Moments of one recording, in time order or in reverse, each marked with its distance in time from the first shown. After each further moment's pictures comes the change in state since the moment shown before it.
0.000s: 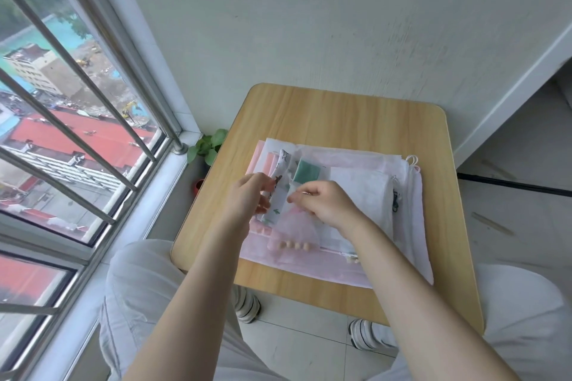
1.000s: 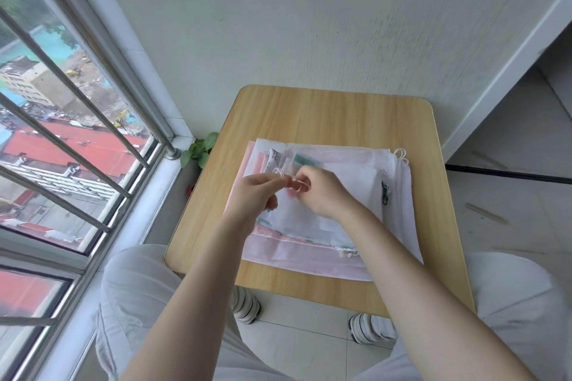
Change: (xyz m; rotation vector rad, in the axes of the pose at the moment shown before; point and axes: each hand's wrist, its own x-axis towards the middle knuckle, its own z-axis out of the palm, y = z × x) left_hand -0.004 0.003 0.022 0.070 -0.135 0.148; right_hand 0.011 -0.001 -0.013 -0.396 0.088 -0.138
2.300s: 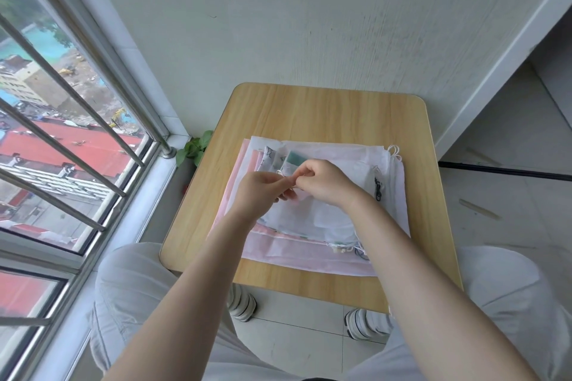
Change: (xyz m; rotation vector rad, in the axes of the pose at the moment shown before) left_hand -0.006 0.008 0.019 0.242 -0.009 0.073; right_hand 0.000 0.002 -0.018 0.165 -0.061 0.129
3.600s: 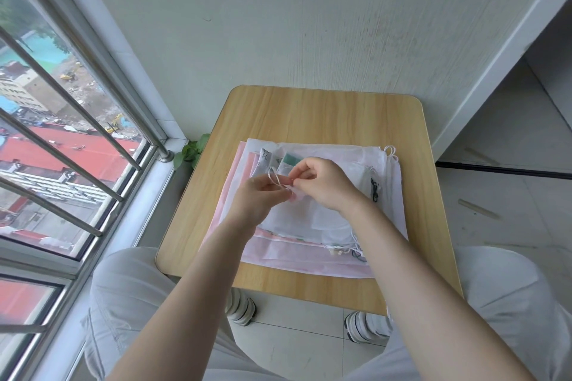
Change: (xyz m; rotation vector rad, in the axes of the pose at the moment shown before) left_hand -0.005 -0.008 0.004 -0.164 -0.027 -0.059; right_hand -0.005 0.008 -0.001 0.113 0.088 -0.084
